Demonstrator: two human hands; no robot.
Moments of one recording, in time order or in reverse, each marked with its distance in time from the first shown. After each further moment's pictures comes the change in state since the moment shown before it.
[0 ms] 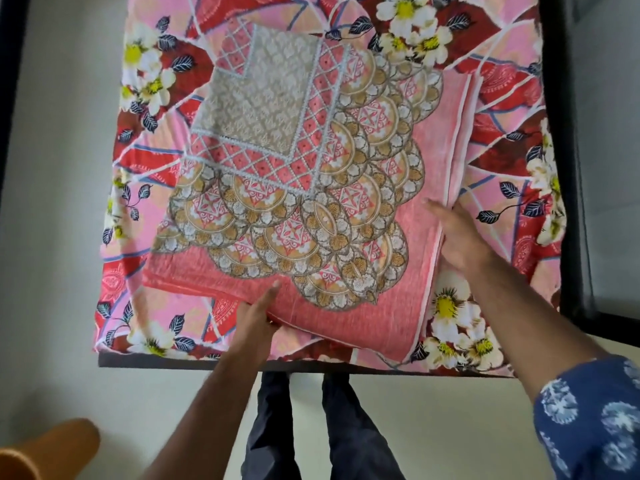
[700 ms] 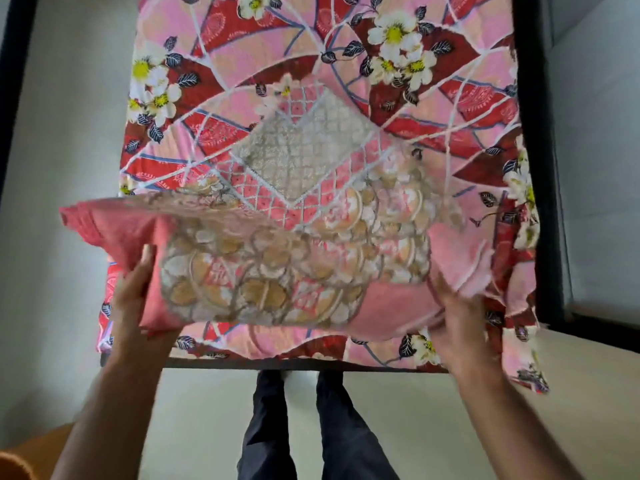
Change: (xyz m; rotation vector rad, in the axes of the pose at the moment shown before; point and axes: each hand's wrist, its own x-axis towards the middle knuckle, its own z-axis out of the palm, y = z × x) left_hand -0.065 0.122 -0.067 -0.226 -0.136 0.311; right_hand -0.176 0.028 -0.013 0.354 0.047 0.002
